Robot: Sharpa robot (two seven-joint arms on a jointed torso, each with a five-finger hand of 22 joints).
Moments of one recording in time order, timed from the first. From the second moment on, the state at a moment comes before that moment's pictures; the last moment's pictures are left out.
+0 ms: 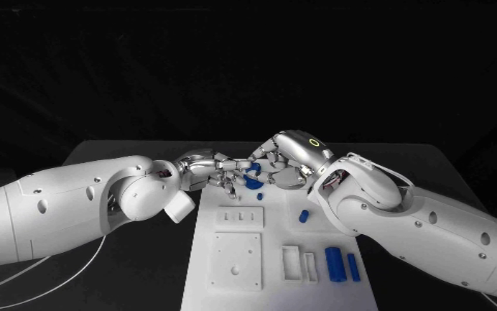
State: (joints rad) left arm 1.43 -0.83 -0.21 1.52 -0.09 0.06 0.05; left_hand 1.21 0.03 0.02 0.00 0.22 1.16 0.06 0.06 0.17 1.42 0.02 0.07 0.07 1.28 -0.03 0.74 0.43 0.06 1.02 -0.05 0.81 0.39; right arm 1.04 -0.74 0.28 1.69 -1.73 -0.39 -0.08; right_hand 1.26 -0.16 0.33 0.04 0.24 1.22 0.05 0.06 0.07 1.30 -0.03 1.18 1.23 1.46 -0.09 1.08 1.16 0.07 1.46 -0.11 0.67 1.31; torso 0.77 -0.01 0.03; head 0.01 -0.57
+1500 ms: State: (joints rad) left arm 1.43 -0.84 -0.21 1.53 -0.04 0.04 0.04; left_hand 1.14 0.06 0.21 -0.13 0.59 1.20 0.08 0.06 0.38 1.47 -0.02 0.11 0.07 1.33 -0.07 0.77 0.46 0.06 1.01 -0.08 0.91 0.47; right arm 1.04 -0.79 0.26 1.70 -1.69 -0.45 -0.07; right_hand 1.25 -0.19 0.20 0.09 0.23 1.05 0.10 0.06 0.06 1.21 0.00 1.04 1.04 1.44 -0.07 0.90 1.05 0.10 1.47 -0.09 0.38 1.27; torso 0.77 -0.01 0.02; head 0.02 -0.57
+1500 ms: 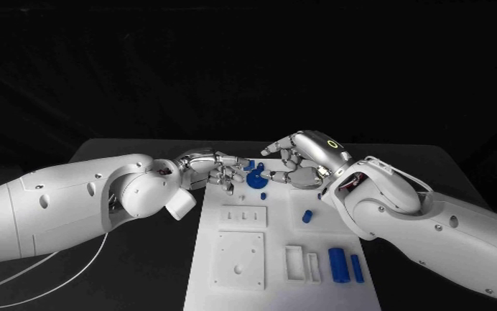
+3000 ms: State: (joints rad) left arm 1.41 -0.87 -0.21 1.56 0.07 0.06 0.04; left_hand 0.86 0.15 0.27 -0.21 0.79 1.23 0.06 0.07 0.95 1.48 -0.07 0.48 0.20 1.36 -0.12 1.03 0.63 0.04 1.03 -0.14 1.05 0.59; right arm 1.03 -0.78 0.22 1.68 -1.68 -0.59 0.10; right_hand 1.32 -0.19 0.46 -0.10 0.12 1.17 0.08 0.06 0.06 1.22 -0.01 1.06 1.04 1.45 -0.08 0.90 1.09 0.10 1.47 -0.10 0.41 1.31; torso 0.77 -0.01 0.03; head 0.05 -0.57
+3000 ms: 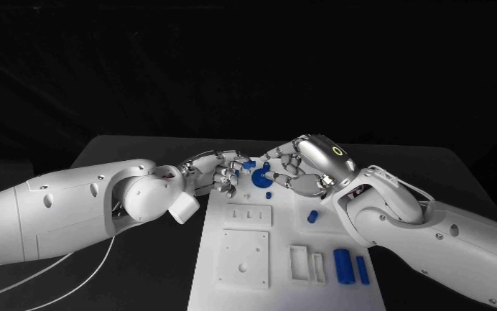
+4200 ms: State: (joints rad) left arm 1.40 -0.87 -0.21 1.56 0.09 0.06 0.04; left_hand 0.83 0.15 0.28 -0.20 0.79 1.24 0.05 0.07 0.95 1.49 -0.07 0.49 0.20 1.36 -0.12 1.03 0.64 0.04 1.02 -0.15 1.05 0.59; right arm 1.03 -0.69 0.19 1.62 -1.75 -0.67 0.03; right_hand 1.31 -0.20 0.45 -0.10 0.08 1.22 0.06 0.06 0.07 1.23 -0.02 1.08 1.06 1.46 -0.08 0.94 1.11 0.08 1.46 -0.10 0.45 1.31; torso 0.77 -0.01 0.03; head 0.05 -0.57
